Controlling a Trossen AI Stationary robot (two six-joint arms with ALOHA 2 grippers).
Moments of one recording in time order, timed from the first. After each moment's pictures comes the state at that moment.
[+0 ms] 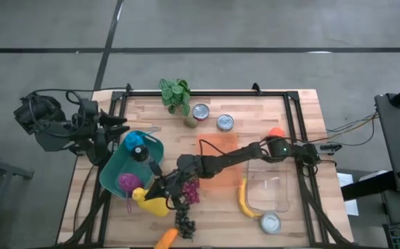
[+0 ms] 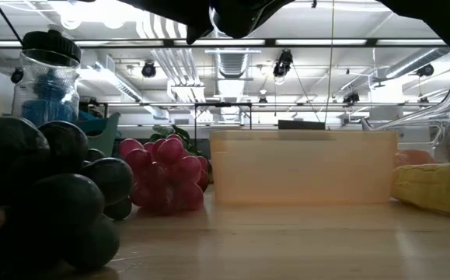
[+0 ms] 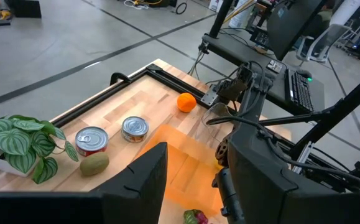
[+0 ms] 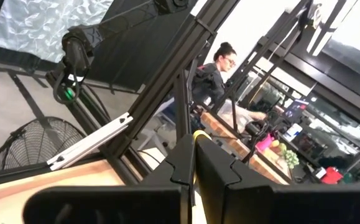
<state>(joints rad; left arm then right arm) -0.71 1.00 1.63 -1.28 -0.94 -0.91 0.19 2.41 1.90 0.58 -0.42 -0.58</state>
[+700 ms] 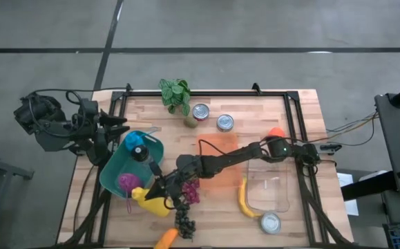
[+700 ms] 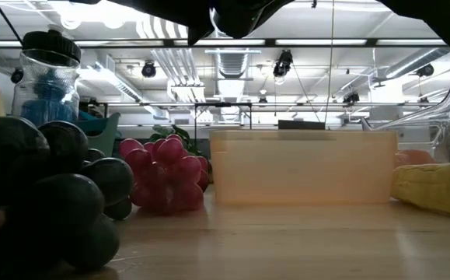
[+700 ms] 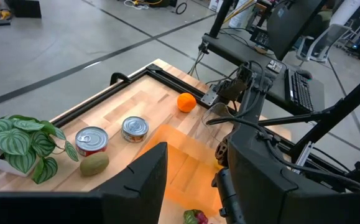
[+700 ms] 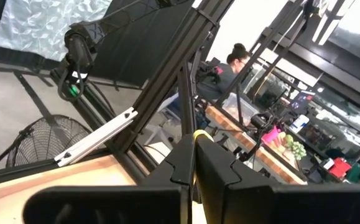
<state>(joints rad) -0.71 1.00 1.63 -1.28 -0.94 -0.91 0.19 2.41 1.90 0.54 -0.42 -0.56</state>
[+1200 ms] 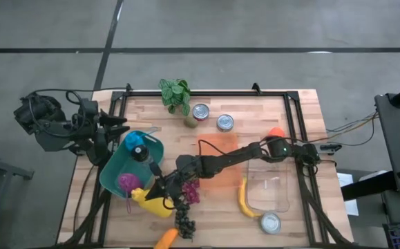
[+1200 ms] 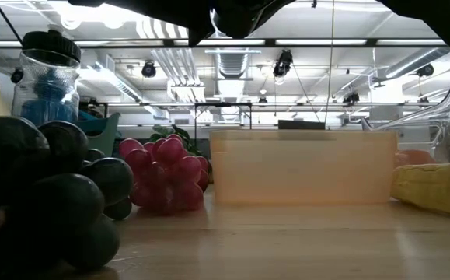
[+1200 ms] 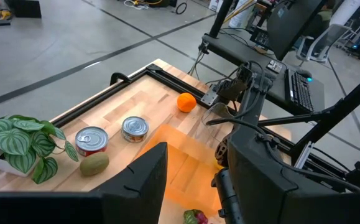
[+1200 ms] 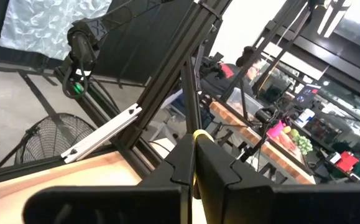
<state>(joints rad) -0.71 1.00 1.63 -1.28 -0.94 -0.91 0.18 2.41 1.90 0.53 -0.42 -0.53</state>
